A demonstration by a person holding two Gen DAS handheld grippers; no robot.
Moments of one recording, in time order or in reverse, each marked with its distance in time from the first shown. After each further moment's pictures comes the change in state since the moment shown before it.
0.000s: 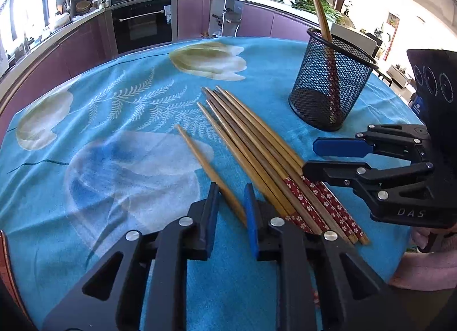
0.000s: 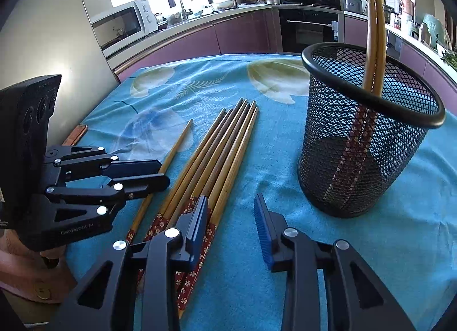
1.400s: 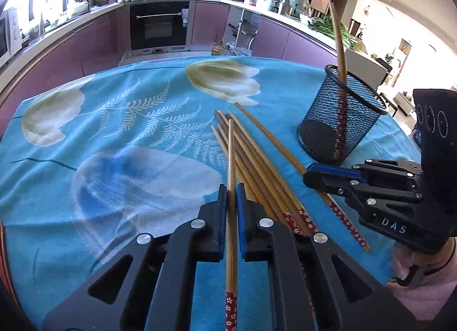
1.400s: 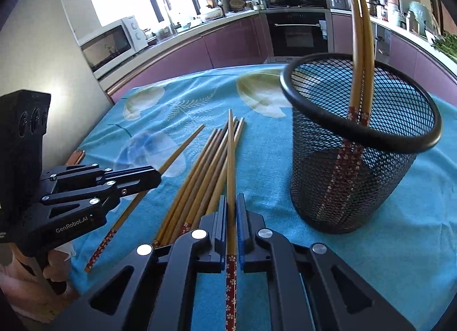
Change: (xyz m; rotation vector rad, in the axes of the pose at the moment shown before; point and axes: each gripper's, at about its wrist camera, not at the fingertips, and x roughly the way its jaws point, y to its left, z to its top) left arm -0.005 0.009 0.015 -0.111 -0.058 -0.003; right arm 0.002 -0.005 0.015 0.064 -0.045 0.021
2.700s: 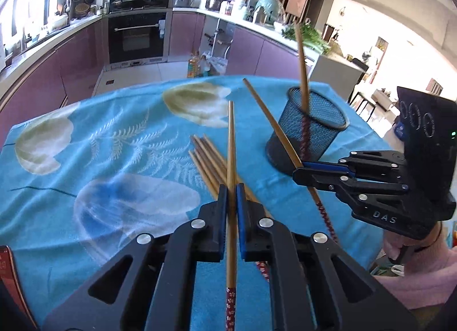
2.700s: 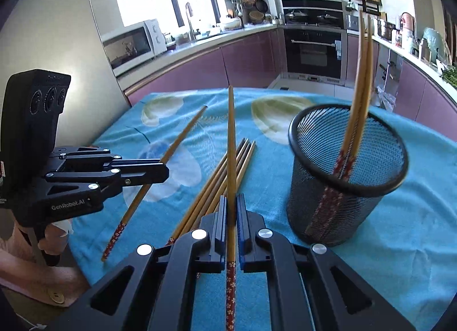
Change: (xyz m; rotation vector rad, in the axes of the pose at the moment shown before) left arm -0.037 -0.007 0.018 0.058 -0.050 -0.113; right arm -0.041 0.007 0.011 -0.086 -0.081 0.013
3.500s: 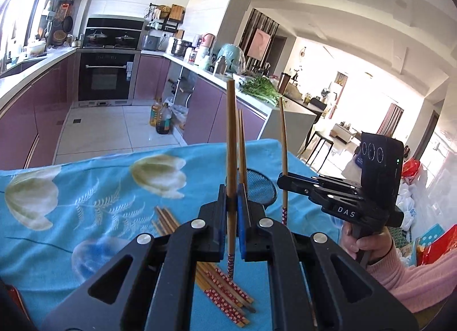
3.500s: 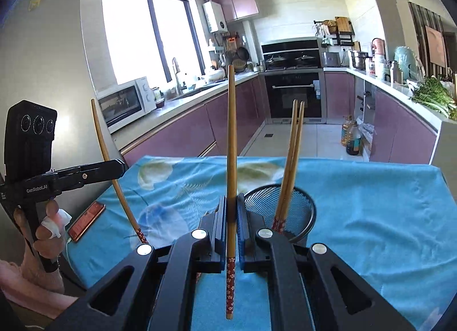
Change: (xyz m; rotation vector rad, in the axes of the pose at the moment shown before) left arm -0.079 -0.021 0.052 0.027 -0.235 -0.207; right arm -0.076 -0.032 0.027 0.059 -0.260 -0.062
